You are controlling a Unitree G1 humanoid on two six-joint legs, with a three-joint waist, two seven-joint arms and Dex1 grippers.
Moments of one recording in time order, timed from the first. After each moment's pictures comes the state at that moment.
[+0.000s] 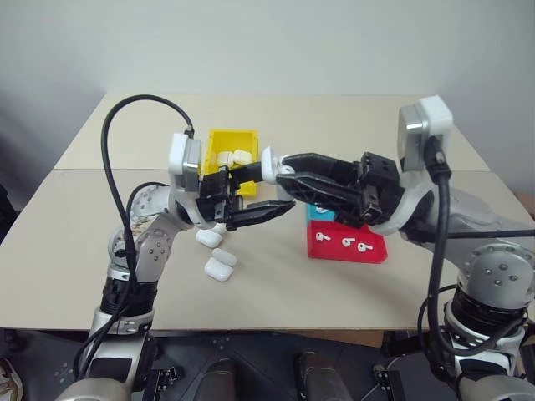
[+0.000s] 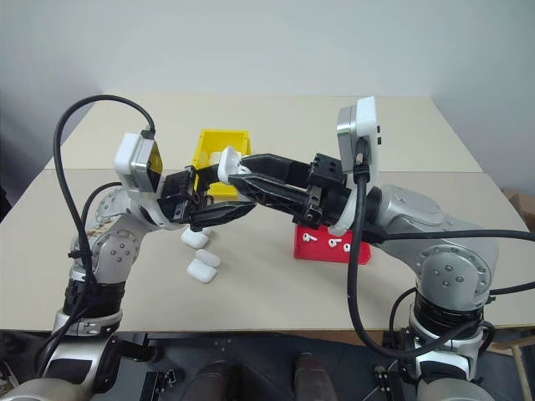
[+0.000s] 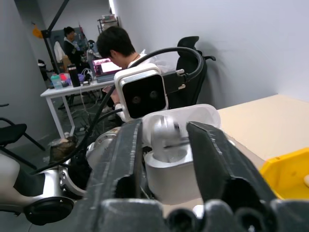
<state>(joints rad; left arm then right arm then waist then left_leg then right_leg) -0.61 0.41 0.02 -0.14 -0.75 0.35 -1.18 -0.65 -0.47 -0.20 -0.60 1.17 0.98 0.52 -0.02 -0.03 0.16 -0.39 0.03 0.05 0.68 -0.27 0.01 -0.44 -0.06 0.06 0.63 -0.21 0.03</state>
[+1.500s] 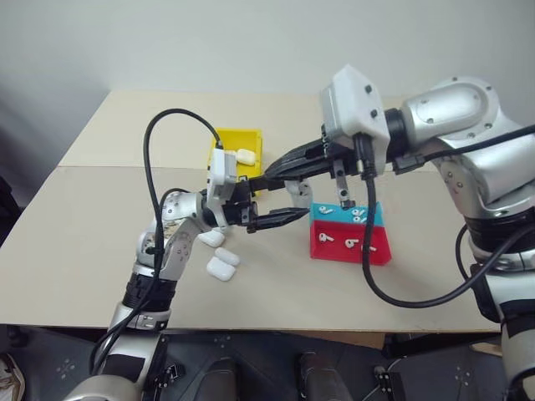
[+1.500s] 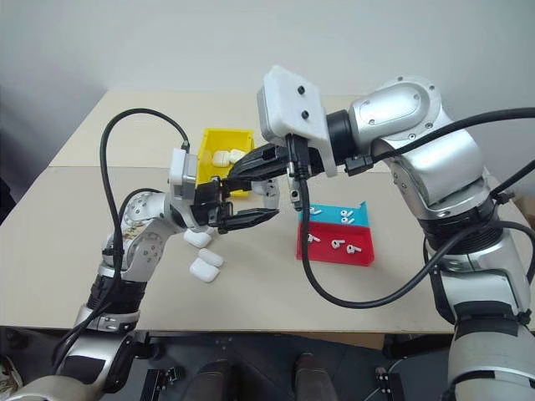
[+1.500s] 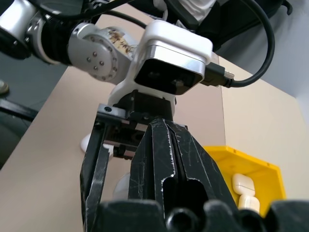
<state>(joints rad) -0.63 0.35 -0.07 -0.01 -0.55 0.25 -1.15 -1.14 -0.76 0.30 -0.20 0.46 0.51 1.24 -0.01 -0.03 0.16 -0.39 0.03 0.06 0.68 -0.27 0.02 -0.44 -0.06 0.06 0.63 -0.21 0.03</state>
